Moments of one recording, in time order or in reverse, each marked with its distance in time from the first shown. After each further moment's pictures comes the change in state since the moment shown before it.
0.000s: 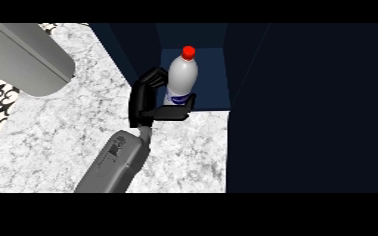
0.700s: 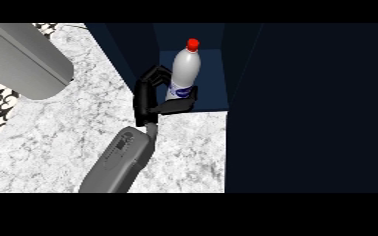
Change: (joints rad) left arm -0.053 -0.006 -0.031 0.083 0.003 0.194 0.001; right arm 0.000 -0.028 0.005 0.013 -0.033 0.016 -0.012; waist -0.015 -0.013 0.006
